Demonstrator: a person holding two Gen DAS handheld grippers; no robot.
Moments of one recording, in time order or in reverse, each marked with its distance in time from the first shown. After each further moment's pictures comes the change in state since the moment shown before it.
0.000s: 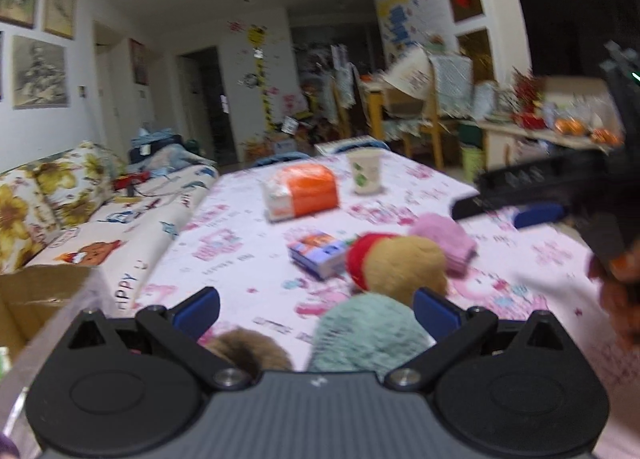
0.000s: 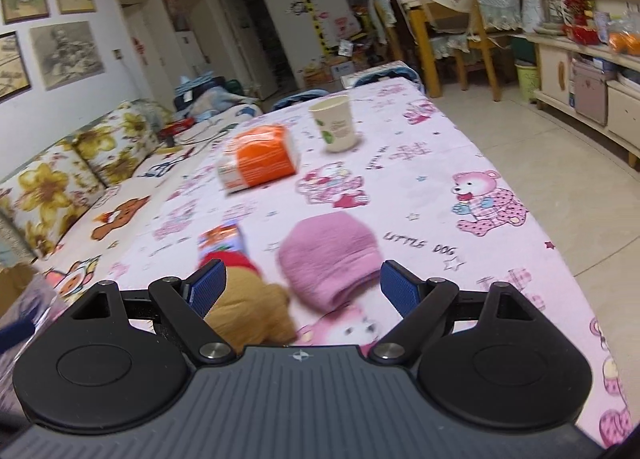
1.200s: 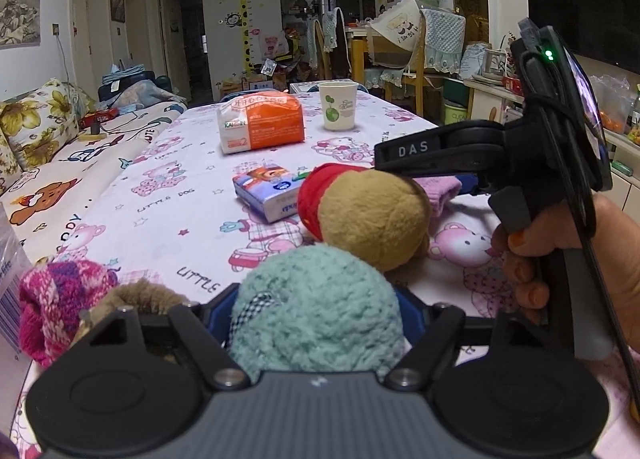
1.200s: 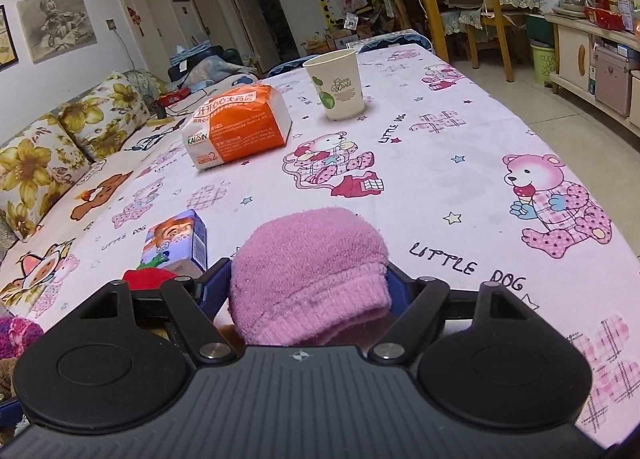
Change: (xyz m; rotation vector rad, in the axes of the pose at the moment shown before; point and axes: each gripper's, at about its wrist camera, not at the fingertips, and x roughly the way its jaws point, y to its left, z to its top) left arm 0.058 -0.020 -0.008 -0.080 0.166 -0.082; right arm 0.059 -0.009 0.007 -0.033 0.082 0.006
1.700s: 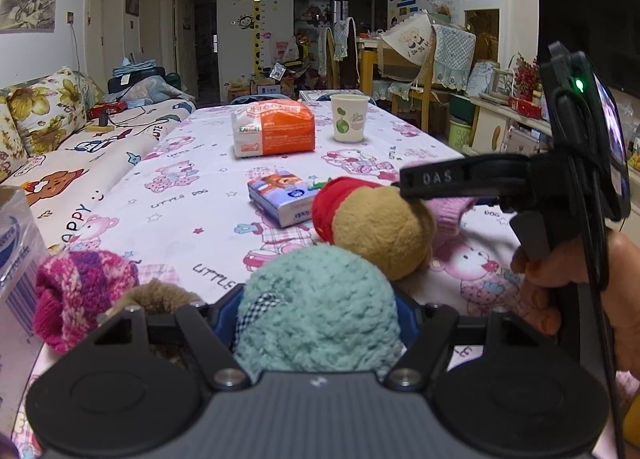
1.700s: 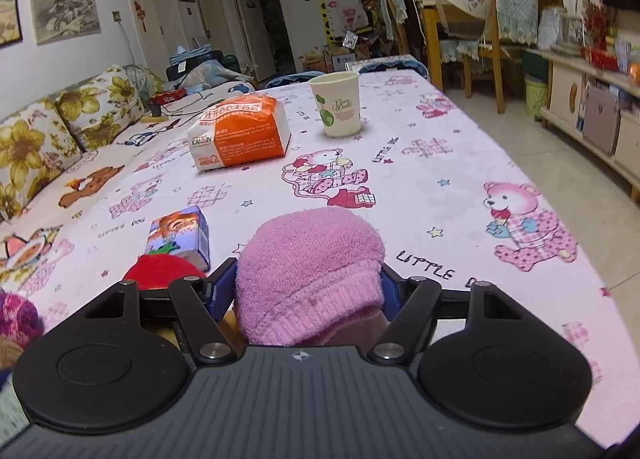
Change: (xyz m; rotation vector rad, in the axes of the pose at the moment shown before) left arm -0.019 0.013 0.001 -0.068 -0.025 -0.009; right arm -0.015 0.018 -0.003 -0.107 -0.044 -0.073
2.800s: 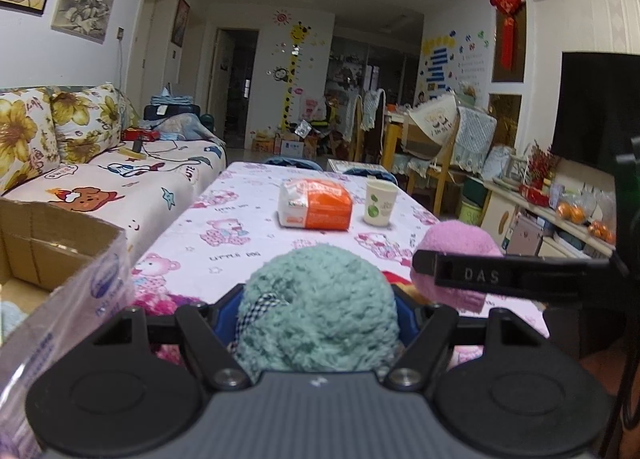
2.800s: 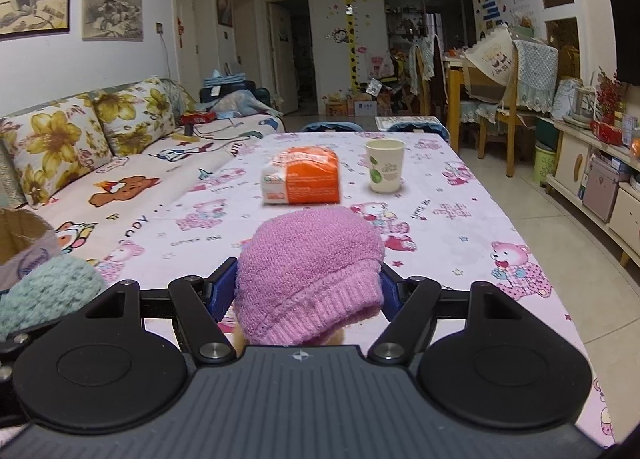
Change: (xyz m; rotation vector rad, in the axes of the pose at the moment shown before) left arm -0.065 0.053 0.014 -0.154 -0.197 0.013; right arm -0.051 0.057 -0.003 -0.132 -0.128 0.015
